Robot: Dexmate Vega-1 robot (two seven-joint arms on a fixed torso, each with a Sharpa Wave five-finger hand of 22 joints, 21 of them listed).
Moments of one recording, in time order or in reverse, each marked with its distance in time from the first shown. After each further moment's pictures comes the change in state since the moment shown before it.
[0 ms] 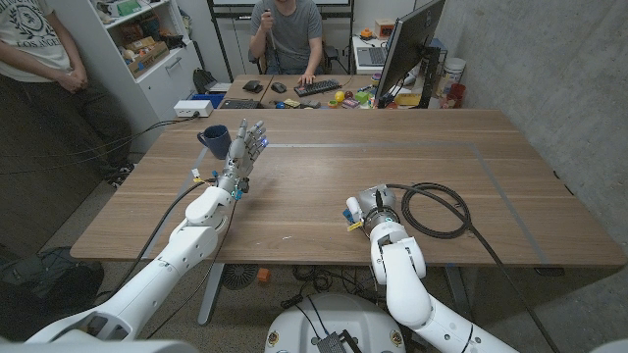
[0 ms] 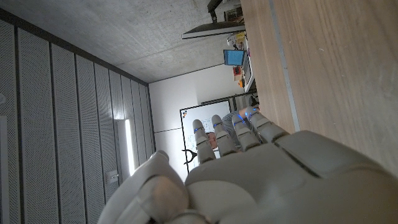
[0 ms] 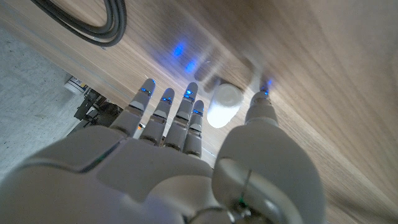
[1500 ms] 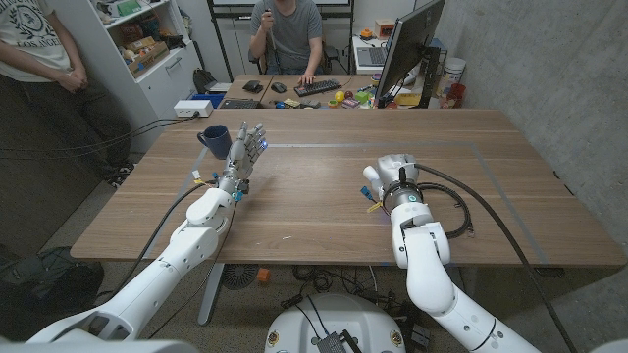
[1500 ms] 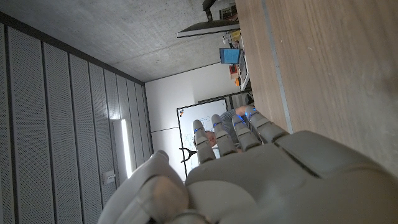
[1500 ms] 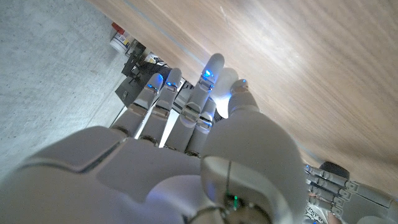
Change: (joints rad) left arm -0.003 -0.004 0.007 0.012 0.012 0.004 0.016; left_hand 0.000 0.000 0.000 0.000 0.000 -0.004 -0.004 -0.007 0.000 0.005 -0.005 0.000 0.000 -0.005 0.005 0.000 0.000 0.000 0.000 0.000 0.000; right arm -0.051 -0.043 0.182 -0.167 -0.078 0.075 -0.113; right_hand 0.225 0.137 0.096 -0.014 -0.064 0.423 -0.020 0.172 0.005 0.461 -0.057 0.139 0.061 0.211 -0.016 0.104 0.048 0.063 -0.075 0.052 0.018
